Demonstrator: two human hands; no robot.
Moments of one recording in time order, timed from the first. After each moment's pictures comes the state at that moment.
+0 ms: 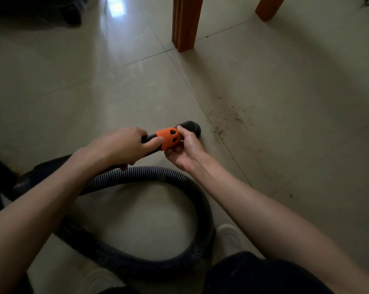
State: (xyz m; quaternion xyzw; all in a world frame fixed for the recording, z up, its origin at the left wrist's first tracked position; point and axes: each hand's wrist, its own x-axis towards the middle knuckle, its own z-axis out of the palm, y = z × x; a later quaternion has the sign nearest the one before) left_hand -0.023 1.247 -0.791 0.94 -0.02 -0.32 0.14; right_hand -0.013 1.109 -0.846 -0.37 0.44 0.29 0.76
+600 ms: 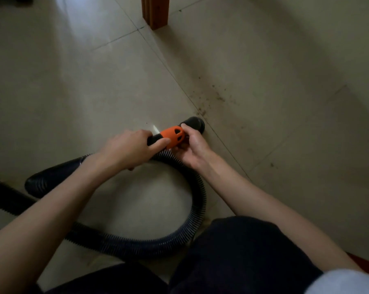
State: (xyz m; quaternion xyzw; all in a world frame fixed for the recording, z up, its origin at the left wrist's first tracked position) left_hand -0.037 1.218 -0.801 0.93 -0.10 -0.32 0.15; right_hand -0.040 1.076 -0.845 -0.40 0.49 0.22 0.75
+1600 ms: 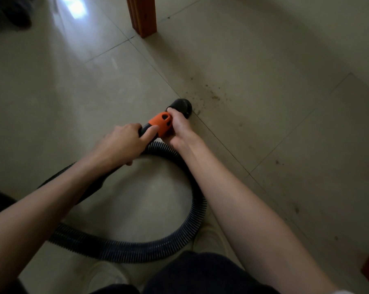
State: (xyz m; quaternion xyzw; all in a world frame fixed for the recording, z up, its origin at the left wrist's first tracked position) left_hand -0.036 1.197 -0.813 0.95 -0.03 -0.25 0.17; right_hand -0.004 1.082 -0.869 -0.45 0.47 0.18 0.74
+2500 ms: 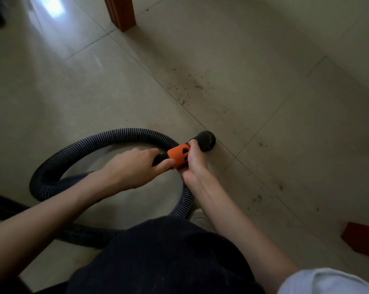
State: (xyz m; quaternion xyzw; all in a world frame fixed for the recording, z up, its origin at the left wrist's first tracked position) left_hand -0.096 1.167 -0.801 0.91 -0.21 -0.34 0.10; right_hand -0.119 1.037 -0.875 -0.37 0.57 0.12 0.72
